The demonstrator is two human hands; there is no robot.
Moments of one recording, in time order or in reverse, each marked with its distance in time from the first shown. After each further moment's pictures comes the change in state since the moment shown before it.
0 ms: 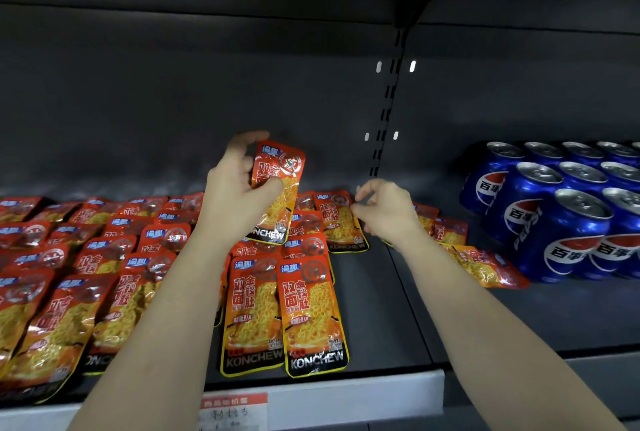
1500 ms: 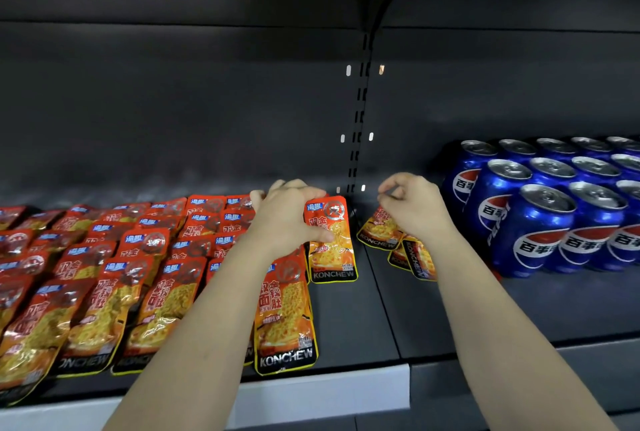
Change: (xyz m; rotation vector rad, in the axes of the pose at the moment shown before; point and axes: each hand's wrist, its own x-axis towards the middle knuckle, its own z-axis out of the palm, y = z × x) left_hand -0.004 0.011 0.075 0.625 -0.352 0.084; right_hand -0.002 0.039 -0.060 -0.047 0.085 -0.070
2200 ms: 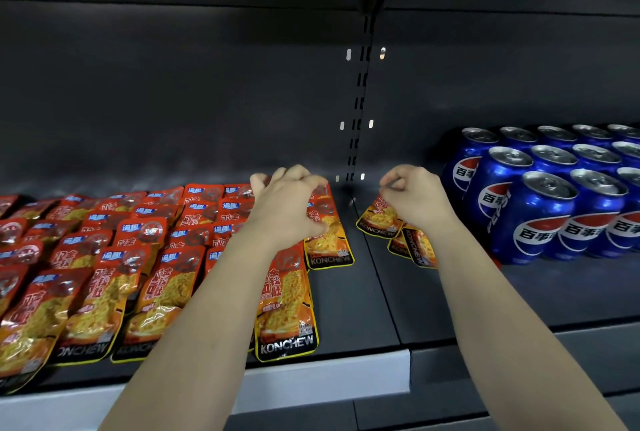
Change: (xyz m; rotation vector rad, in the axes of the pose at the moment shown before) left_hand 0.000 -0.001 0.006 0.184 0.021 0.064; right_hand -0.001 0.003 0.001 -0.001 -0.007 0.046
